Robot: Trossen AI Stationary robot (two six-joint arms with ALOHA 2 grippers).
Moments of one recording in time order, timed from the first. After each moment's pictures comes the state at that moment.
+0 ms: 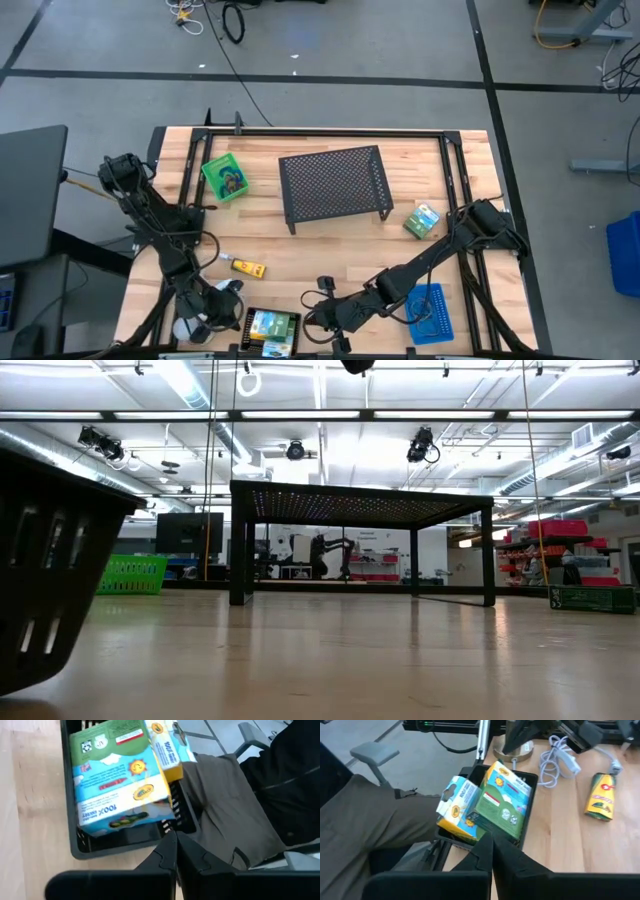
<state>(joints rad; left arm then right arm) -1.03 1.45 0.52 0.32 -0.26 -0.69 0.60 2.01 1.47 -0.03 0.22 0.24</state>
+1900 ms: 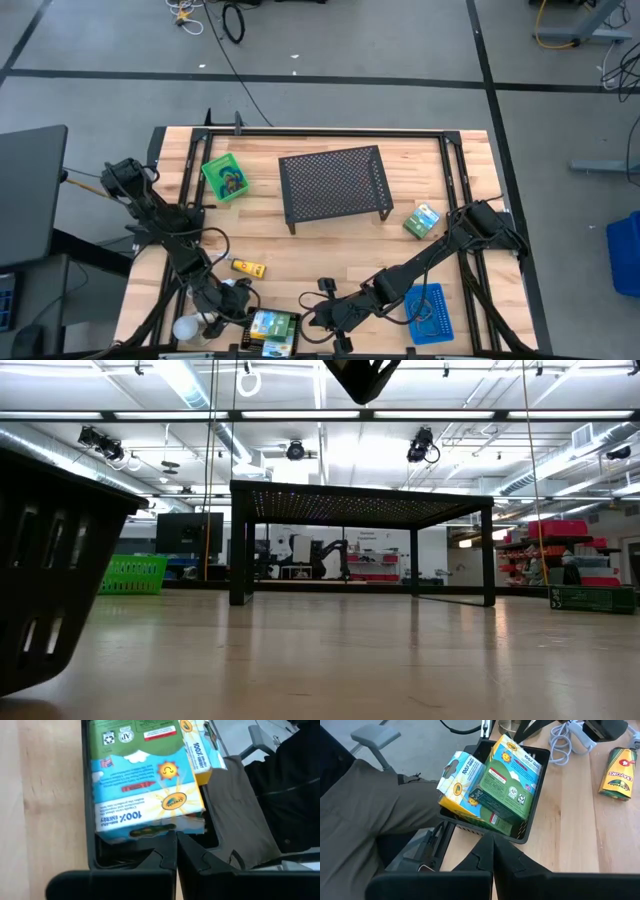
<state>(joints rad) -0.93 1.51 0.52 0.37 -0.14 -0.73 0.58 2.03 1.47 -0.08 0.16 0.27</state>
